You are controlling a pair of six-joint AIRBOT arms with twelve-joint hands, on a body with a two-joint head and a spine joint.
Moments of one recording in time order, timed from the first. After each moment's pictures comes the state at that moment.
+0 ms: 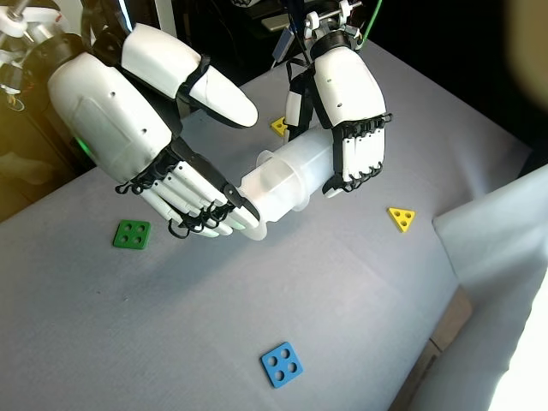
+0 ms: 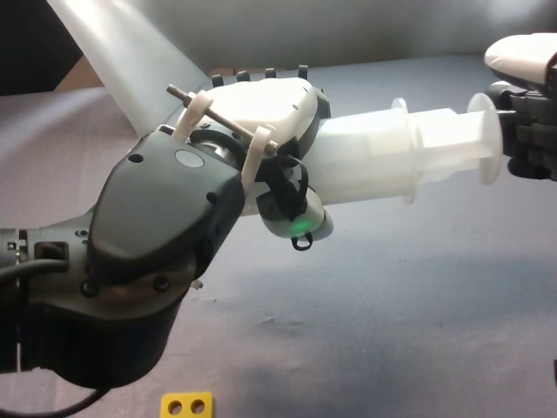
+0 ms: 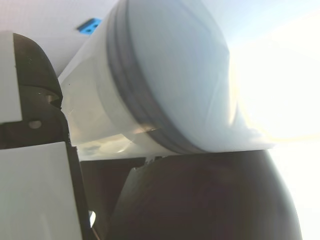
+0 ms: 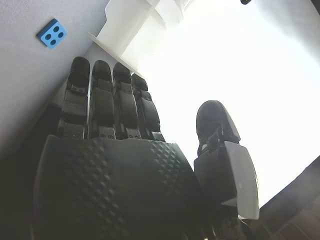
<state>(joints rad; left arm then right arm) 0.41 -1.22 0.75 -1.41 -0.92 2.05 -0.33 -0.62 0.43 -1.22 -0.68 1.76</state>
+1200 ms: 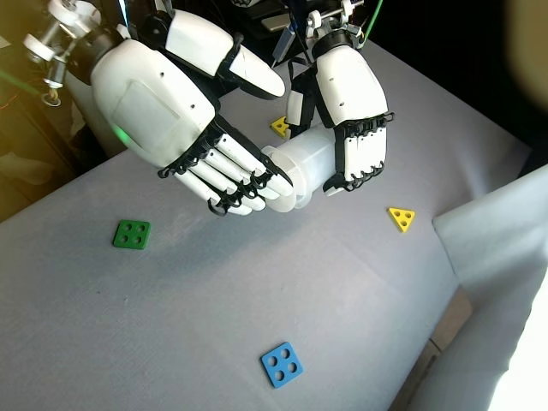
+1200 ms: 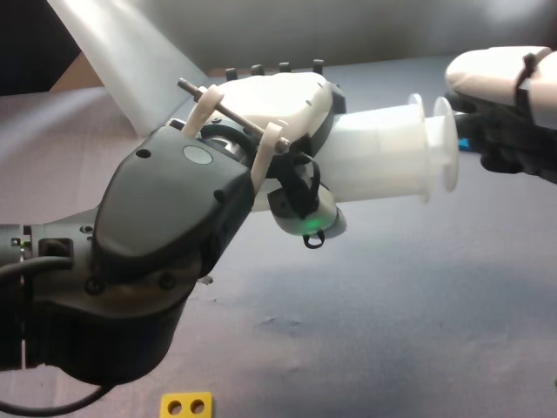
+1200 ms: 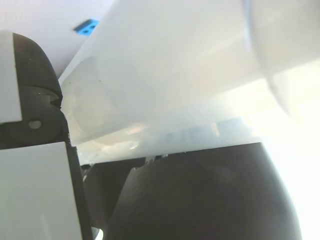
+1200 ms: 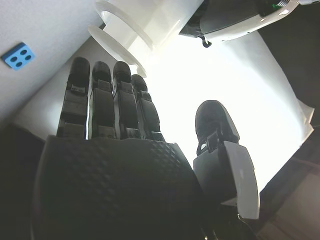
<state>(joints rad) 0.40 -1.23 0.75 -1.39 -0.89 2.05 -0.35 -0.57 0.43 -1.31 -0.52 1.66</state>
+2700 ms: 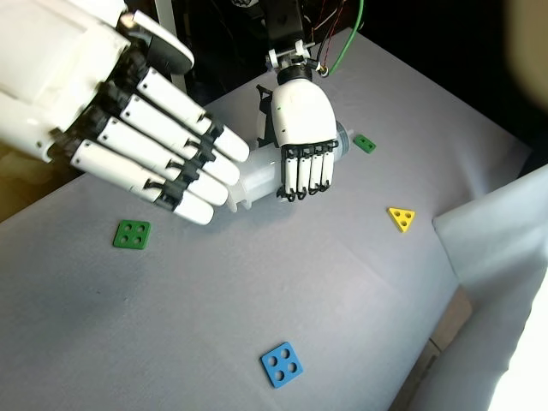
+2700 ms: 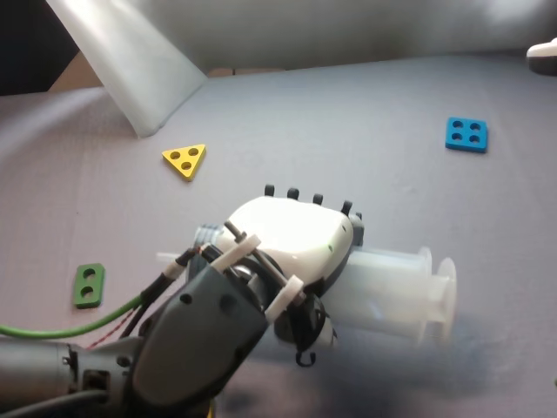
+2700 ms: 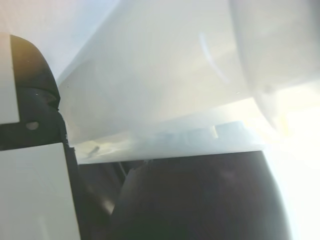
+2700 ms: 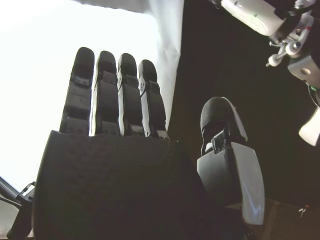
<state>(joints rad) 0.66 -1.31 0.77 -1.18 -0.86 2.01 -0.24 -0.27 0.54 -2.17 0.00 1.41</state>
